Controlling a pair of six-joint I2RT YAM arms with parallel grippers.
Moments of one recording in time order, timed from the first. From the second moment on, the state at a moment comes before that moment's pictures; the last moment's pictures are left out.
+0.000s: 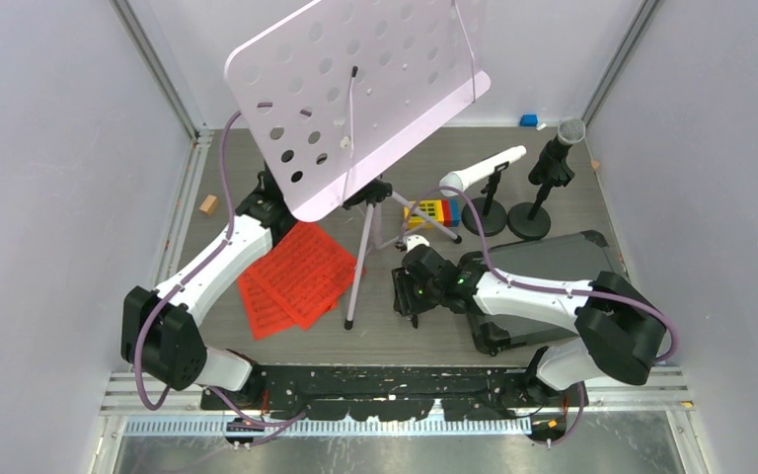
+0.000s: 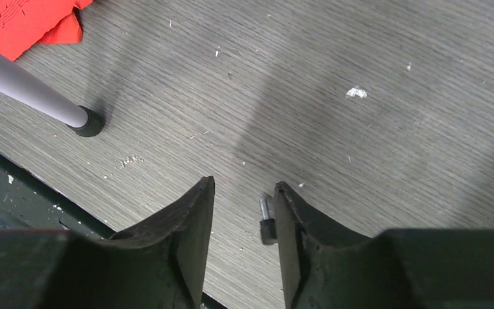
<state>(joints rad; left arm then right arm) -0.47 1.41 1.16 0.06 0.68 0.15 0.94 1.43 0.75 -0.23 0.04 0.56</state>
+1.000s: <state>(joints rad) -0.47 1.43 1.18 0.09 0.68 0.14 0.94 1.23 0.86 -0.34 0.17 0.43</state>
